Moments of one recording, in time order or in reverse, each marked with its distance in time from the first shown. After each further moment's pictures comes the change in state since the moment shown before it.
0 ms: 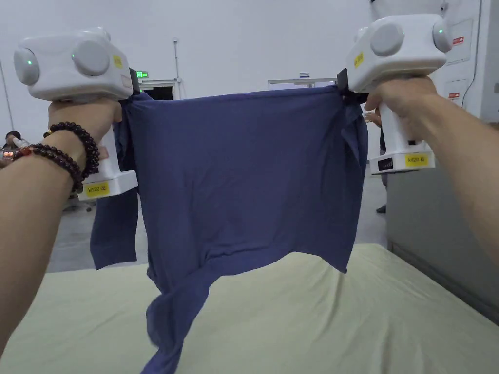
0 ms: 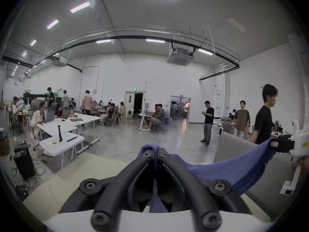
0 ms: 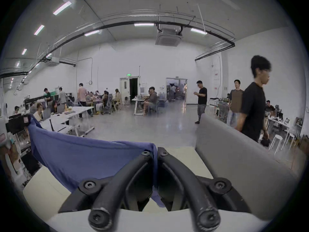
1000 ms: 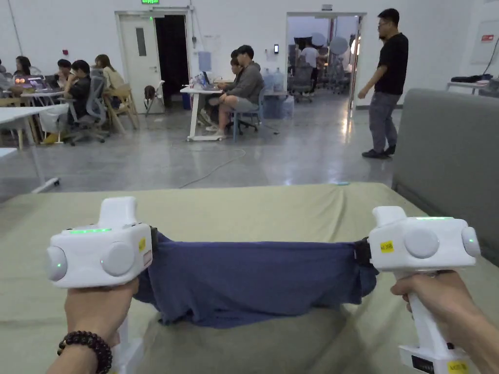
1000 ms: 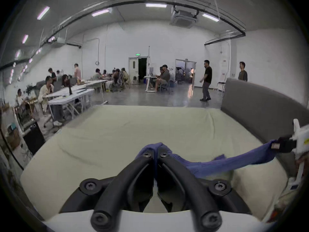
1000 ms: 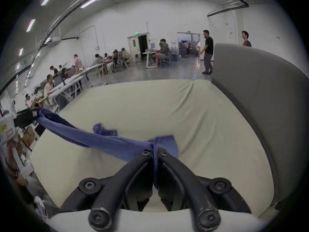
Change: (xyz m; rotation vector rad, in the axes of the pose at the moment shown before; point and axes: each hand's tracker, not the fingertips) left arm -0.038 -0.337 0.166 -0.339 0.078 -0.076; right arm -0.002 -0.384 0.059 -0.435 0.161 -0.027
